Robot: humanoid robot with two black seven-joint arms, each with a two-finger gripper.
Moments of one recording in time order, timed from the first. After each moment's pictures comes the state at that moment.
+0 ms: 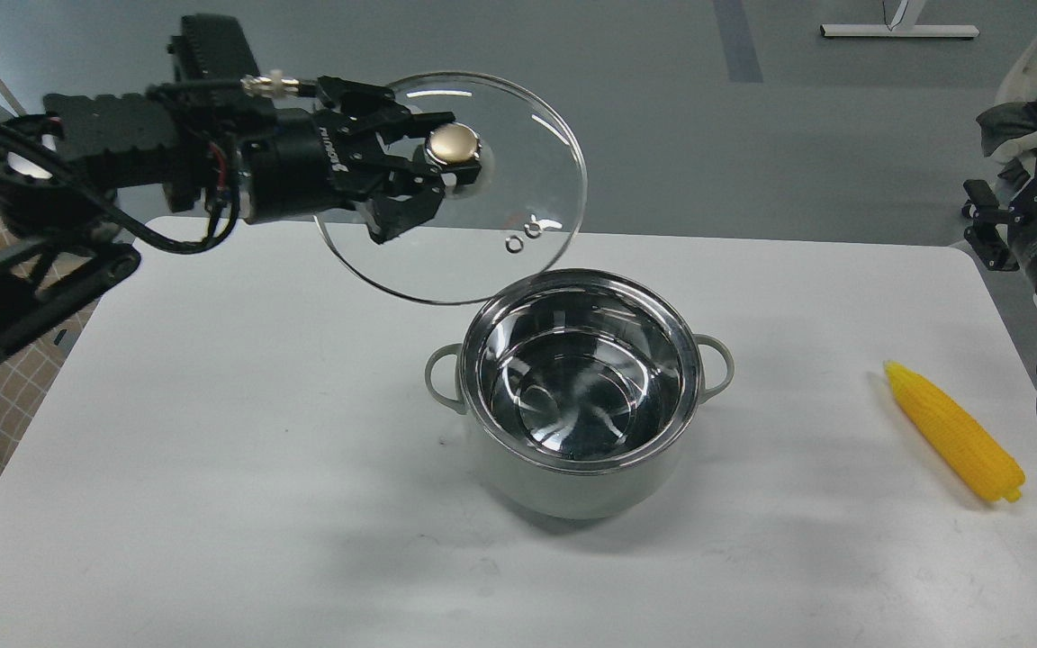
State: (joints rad) left arm -0.94 0.87 -0.64 -1.50 2.07 -0.18 -0.47; right arm 0.79 -0.66 0.42 0.76 -0.07 0.15 0.49
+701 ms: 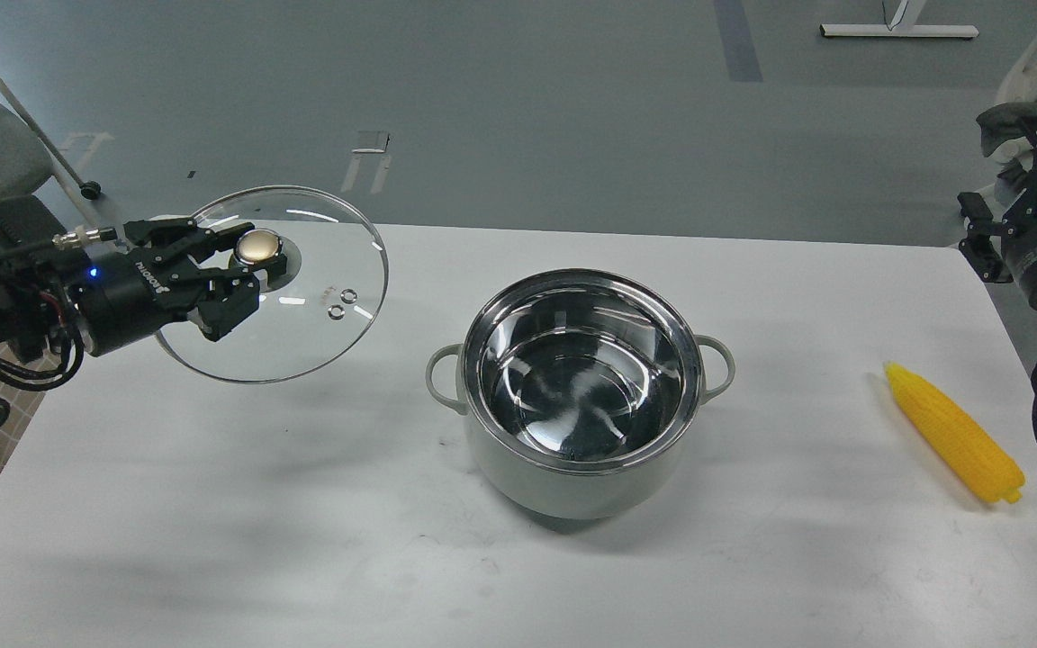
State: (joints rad) left arm -0.50 0.97 -0.65 -1.24 1.98 0.21 -0.49; right arm 0.78 -0.65 0.42 0.76 -0.08 0.15 0.49
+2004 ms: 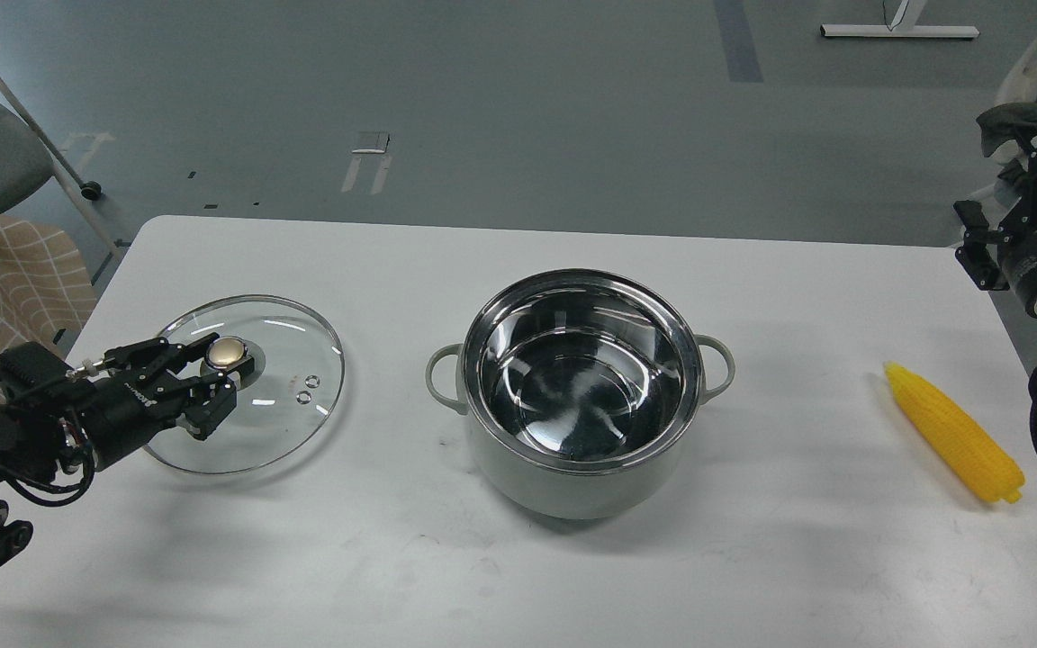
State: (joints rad) left arm -0.29 0.79 -0.65 -0.98 1.96 0.40 -0.49; right arm 0.76 -0.65 0.41 0.76 -0.08 0.15 0.49
